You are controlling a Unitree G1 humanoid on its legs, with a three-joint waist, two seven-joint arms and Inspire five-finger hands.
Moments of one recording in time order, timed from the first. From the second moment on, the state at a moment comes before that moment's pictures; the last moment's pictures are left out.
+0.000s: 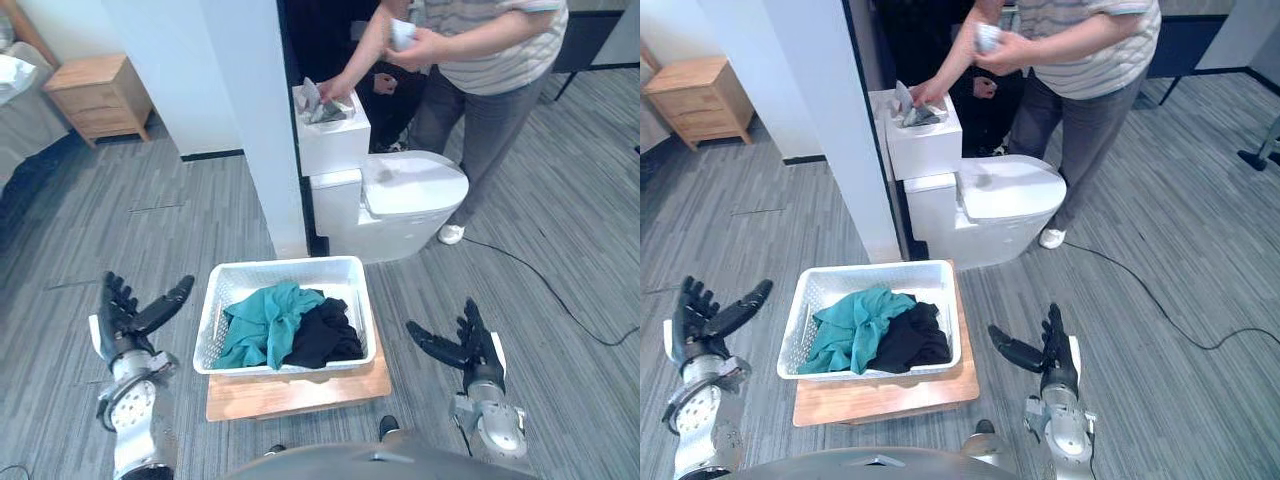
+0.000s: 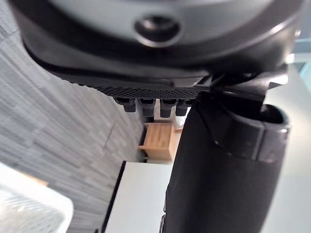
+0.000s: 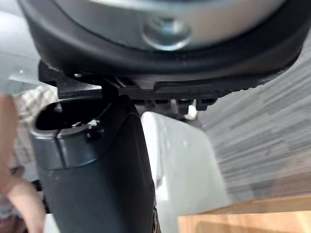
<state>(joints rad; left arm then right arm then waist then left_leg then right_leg) 0.20 0.13 0.40 0.19 -0.39 -0.25 0.19 0.36 -0.05 -0.15 0.25 0.03 -0.13 -0.07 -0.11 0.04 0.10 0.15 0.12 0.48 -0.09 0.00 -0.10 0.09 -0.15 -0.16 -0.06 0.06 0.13</state>
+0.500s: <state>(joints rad) 0.29 0.07 0.49 0.66 -0.60 -0.24 0.11 0.32 -0.02 -0.20 0.59 0.00 -0.06 -0.12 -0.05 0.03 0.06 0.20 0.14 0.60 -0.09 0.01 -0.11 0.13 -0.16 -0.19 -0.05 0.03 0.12</state>
